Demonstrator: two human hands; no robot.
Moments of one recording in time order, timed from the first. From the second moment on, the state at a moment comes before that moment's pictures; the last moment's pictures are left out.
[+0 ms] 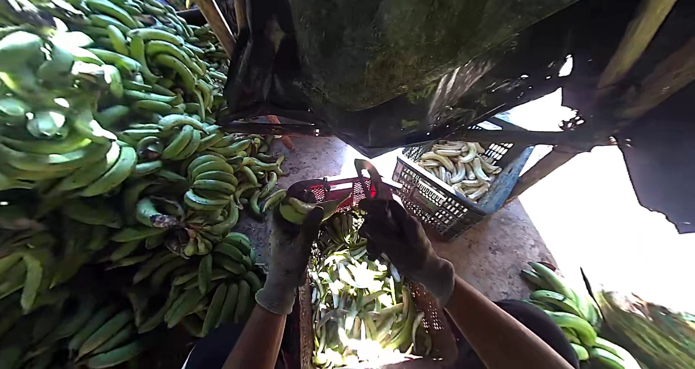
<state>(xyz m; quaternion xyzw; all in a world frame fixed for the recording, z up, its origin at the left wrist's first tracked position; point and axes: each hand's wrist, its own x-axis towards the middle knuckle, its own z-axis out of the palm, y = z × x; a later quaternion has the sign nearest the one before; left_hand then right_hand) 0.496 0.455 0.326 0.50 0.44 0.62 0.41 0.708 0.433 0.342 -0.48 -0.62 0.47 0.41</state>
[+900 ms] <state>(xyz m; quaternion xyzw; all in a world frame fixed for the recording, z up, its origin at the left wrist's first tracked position) 0.477 0.449 0.329 0.40 0.48 0.58 0.53 0.723 0.444 0.325 -0.42 -0.84 0.24 0.25</state>
